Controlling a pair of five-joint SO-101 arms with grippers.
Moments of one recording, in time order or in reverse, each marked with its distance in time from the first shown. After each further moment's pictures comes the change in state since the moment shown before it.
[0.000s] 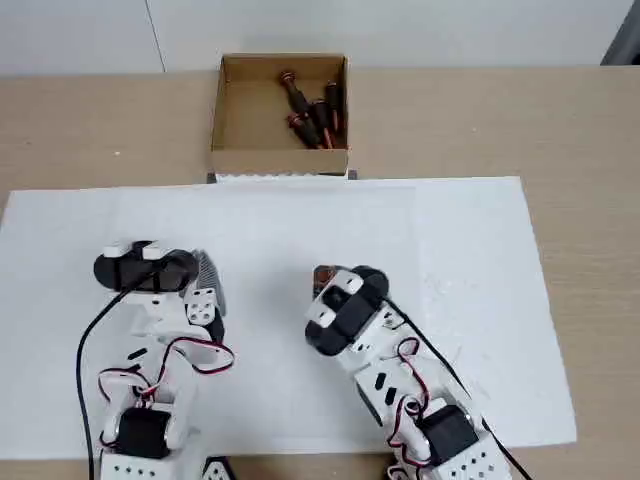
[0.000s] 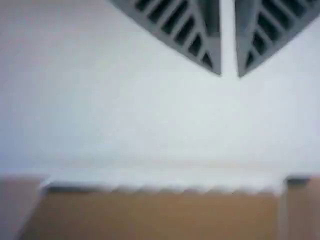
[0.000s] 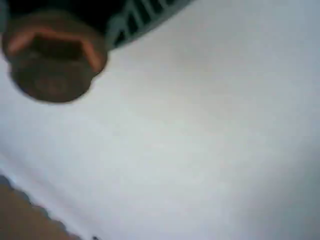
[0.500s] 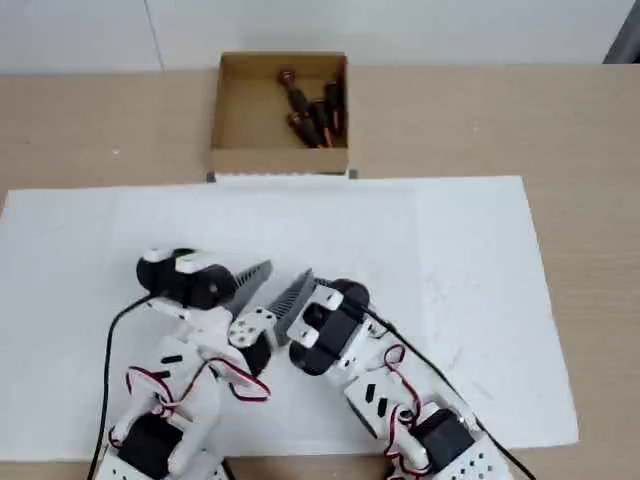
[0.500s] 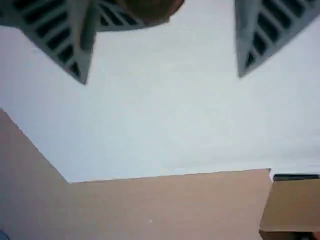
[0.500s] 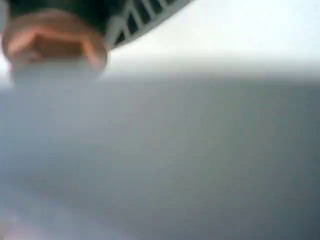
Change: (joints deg) left arm 21.8 0.0 -8.2 0.0 13.3; right arm -8.6 0.0 0.0 0.0 0.0
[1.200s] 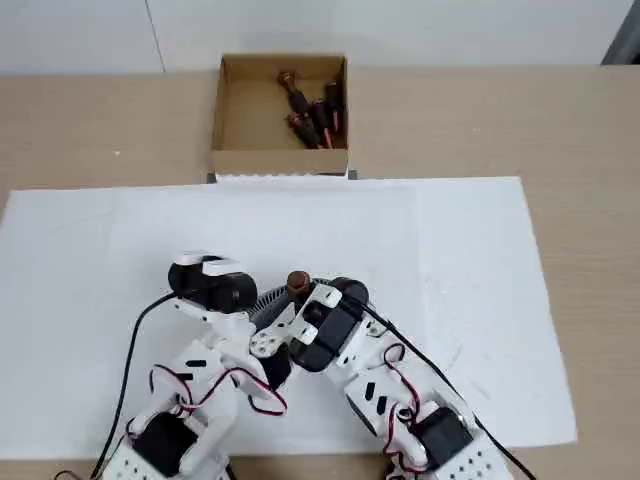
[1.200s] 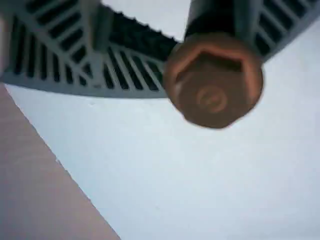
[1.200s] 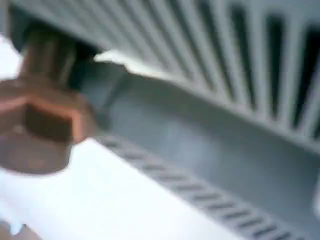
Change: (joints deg) left arm 9.3 -0.4 6.0 -0.7 6.9; right arm 0.3 0.2 0.0 0.1 0.0
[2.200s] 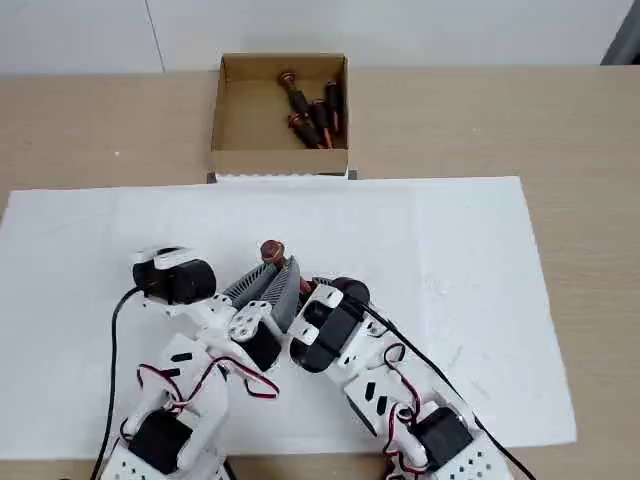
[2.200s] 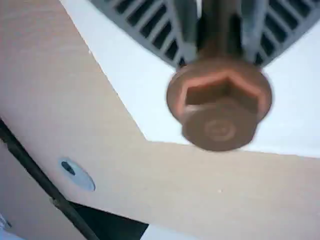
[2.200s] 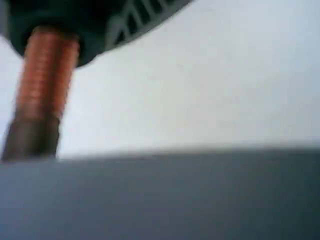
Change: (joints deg) left arm -5.0 0.3 -0.9 -8.9 7.3; right arm 0.0 -0.2 0.0 -0.1 -0.2
